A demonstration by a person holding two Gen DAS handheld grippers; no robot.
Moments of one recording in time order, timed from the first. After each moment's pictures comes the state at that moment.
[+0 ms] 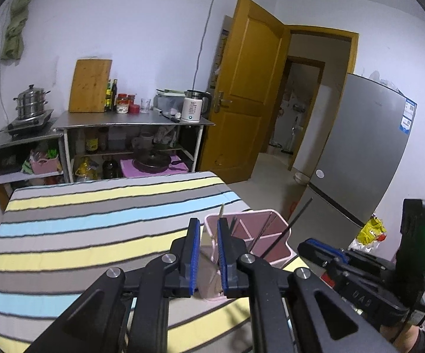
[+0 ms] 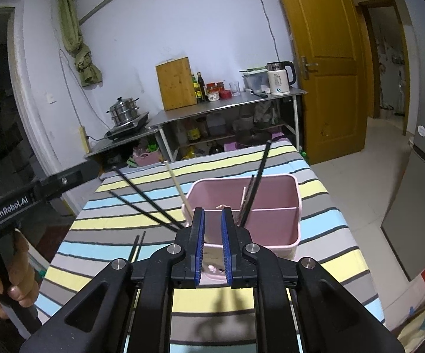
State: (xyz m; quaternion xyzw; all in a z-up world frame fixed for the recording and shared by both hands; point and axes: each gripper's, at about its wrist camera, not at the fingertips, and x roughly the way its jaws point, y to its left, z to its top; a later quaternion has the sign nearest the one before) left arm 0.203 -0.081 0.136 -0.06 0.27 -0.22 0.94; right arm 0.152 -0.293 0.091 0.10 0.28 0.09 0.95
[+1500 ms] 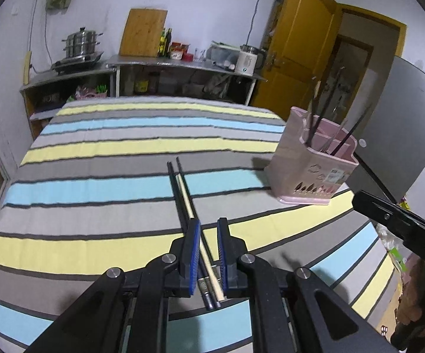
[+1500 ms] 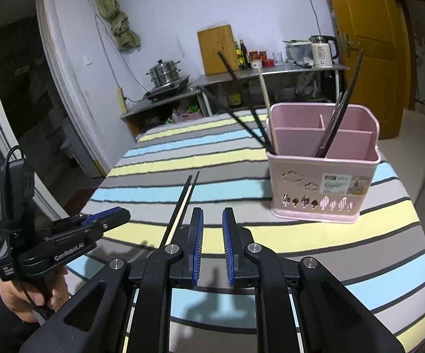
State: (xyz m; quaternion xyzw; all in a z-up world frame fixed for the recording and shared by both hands) left arm 0.137 0.007 0.009 -0.08 0.38 -0.12 0.91; right arm 0.112 -0.221 0.032 0.08 0.34 0.19 0.92
